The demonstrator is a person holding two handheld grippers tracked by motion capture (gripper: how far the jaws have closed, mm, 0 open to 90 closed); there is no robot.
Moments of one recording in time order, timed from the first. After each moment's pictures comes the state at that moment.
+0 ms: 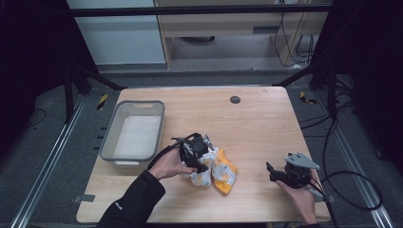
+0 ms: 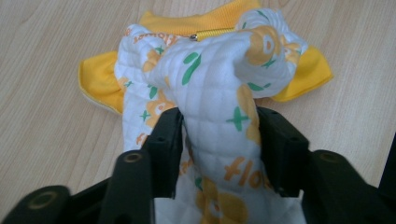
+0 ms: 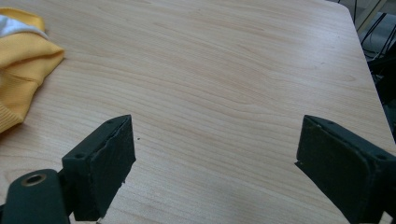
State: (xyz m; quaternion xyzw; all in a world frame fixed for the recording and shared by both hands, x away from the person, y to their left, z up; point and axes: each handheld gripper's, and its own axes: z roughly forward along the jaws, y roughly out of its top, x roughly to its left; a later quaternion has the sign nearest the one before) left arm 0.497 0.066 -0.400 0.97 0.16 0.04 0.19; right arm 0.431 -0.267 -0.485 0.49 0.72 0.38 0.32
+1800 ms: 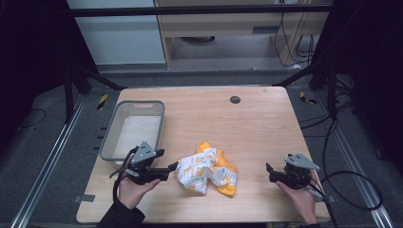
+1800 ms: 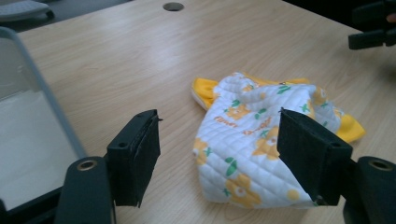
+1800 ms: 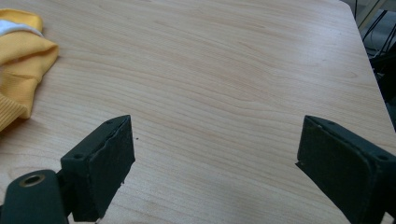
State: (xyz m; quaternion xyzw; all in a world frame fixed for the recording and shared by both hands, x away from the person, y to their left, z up) left arm 0.432 0.203 -0.410 0.80 0.35 0.18 0.46; right arm 0.429 -0.266 -0.485 0.49 0.72 0.38 0.32
